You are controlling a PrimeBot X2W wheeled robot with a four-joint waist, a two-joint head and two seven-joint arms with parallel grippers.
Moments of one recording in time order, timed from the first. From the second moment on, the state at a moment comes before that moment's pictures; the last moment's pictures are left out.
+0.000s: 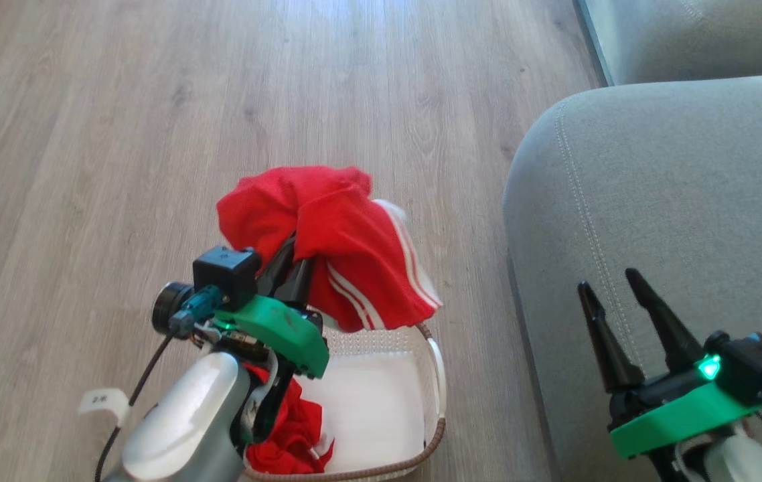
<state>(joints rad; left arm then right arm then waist) -0.38 0.19 -0.64 0.31 -0.53 0.14 -0.18 0.02 -0.27 0.20 0.03 0.44 0.13 -0.26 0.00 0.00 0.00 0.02</state>
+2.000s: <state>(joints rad) -0.45 0.12 -0.80 0.25 -0.53 0.11 -0.08 -0.32 -0.23 0.67 0.40 0.33 0.13 -0.26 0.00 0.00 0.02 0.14</state>
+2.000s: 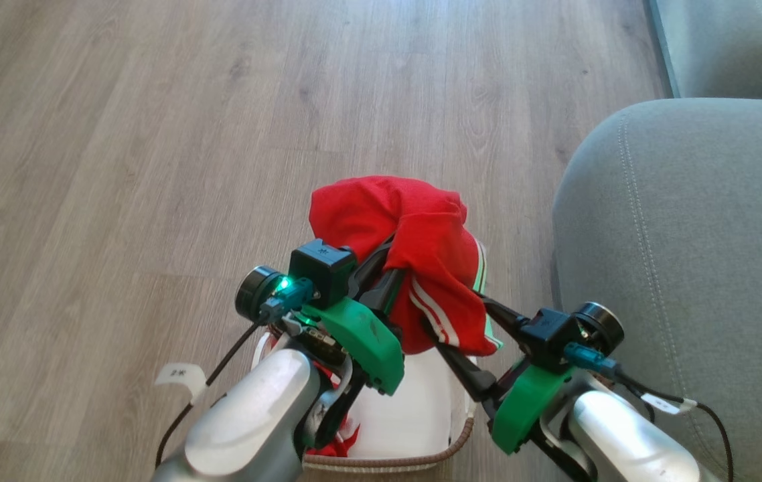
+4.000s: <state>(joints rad) -0.45 0.15 -0.84 0.27 -0.50 0.12 -0.18 -0.25 -0.34 0.10 -0.10 0.61 0.13 -0.26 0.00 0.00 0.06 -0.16</state>
